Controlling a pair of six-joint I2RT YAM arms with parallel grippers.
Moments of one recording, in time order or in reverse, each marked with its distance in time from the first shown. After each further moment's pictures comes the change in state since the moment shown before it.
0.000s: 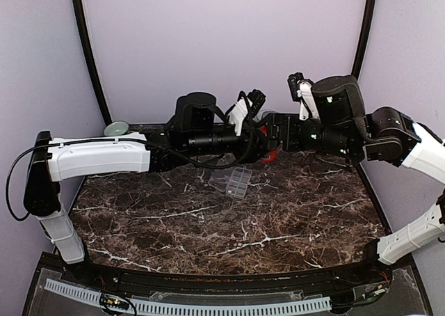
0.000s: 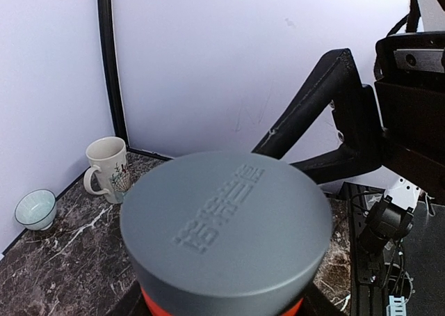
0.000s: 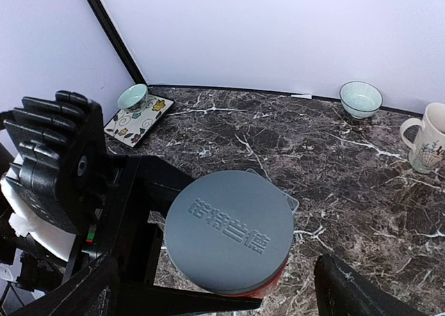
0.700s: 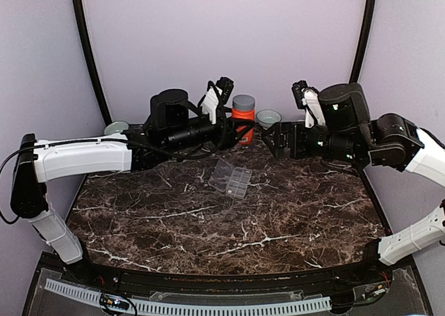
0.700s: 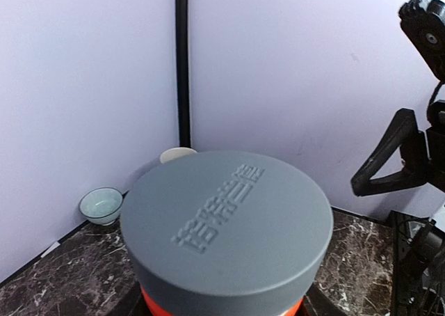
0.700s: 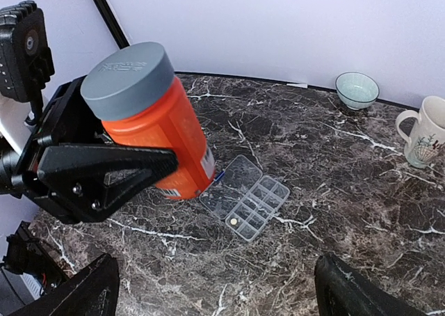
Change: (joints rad) left arm 0.088 -0.113 -0.146 0.120 -0.104 -0.015; right arm -0.036 -0.060 -0.080 -0.002 -0.050 -0.035
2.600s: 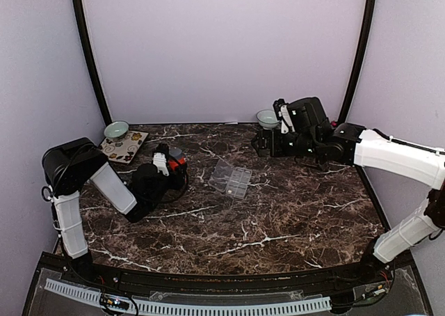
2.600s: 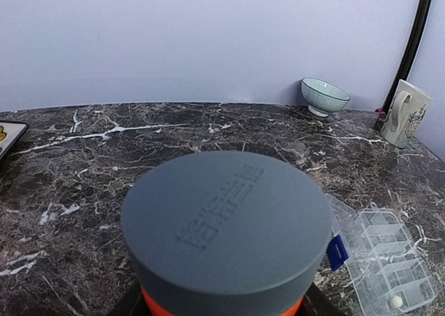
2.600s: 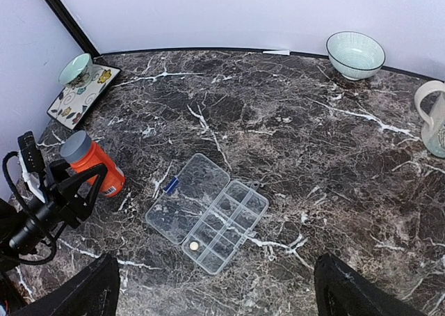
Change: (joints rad) left arm 0.292 0.296 -0.745 0.933 -0.399 -0.213; right arm -0.311 0.226 -0.174 0.334 -0.252 -0.079
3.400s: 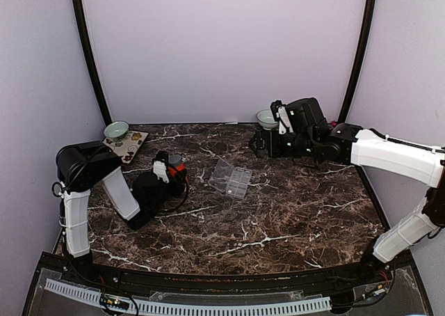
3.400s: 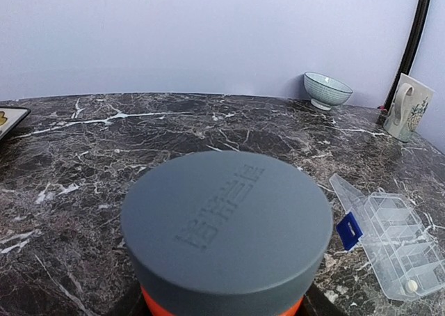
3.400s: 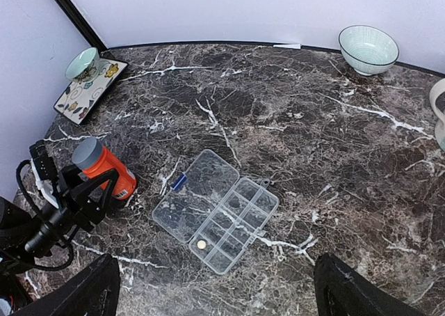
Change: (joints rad) left arm -0.008 0.136 -0.032 0.186 -0.016 0.002; right arm -0.015 0.028 0.000 0.023 -0.056 0.002
